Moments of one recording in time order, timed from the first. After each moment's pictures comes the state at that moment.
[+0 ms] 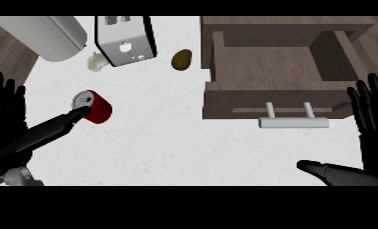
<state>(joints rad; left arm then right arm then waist) -0.02 0.04 0.20 -1.93 -0.13 0.37 0.36 0.12 -0.08 -0.13 -2.07 -0.06 0.00 0.14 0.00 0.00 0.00</state>
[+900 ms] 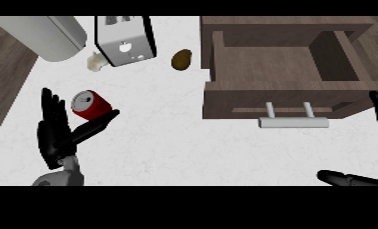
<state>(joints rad) -0.05 0.00 0.20 -1.43 -0.03 0.48 -0.04 0.15 -0.10 -0.20 -2.14 -0.10 0.05 0.18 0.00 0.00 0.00</state>
